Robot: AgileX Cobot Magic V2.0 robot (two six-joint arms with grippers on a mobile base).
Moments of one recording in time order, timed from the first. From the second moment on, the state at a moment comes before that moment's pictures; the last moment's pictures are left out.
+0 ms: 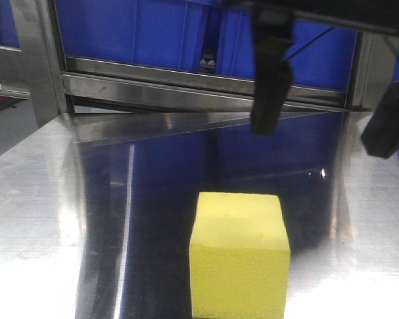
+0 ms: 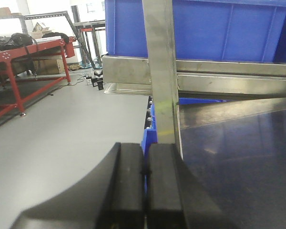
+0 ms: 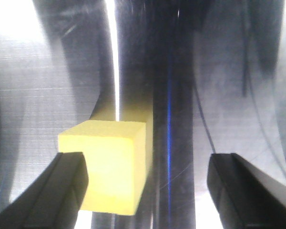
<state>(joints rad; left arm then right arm) 0.02 0.00 0.01 0.14 0.06 -0.09 0.85 1.38 -1.12 -0.07 1.04 1.00</state>
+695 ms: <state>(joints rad) 0.02 0.00 0.01 0.14 0.06 -0.09 0.97 1.60 -1.21 -0.09 1.06 1.07</state>
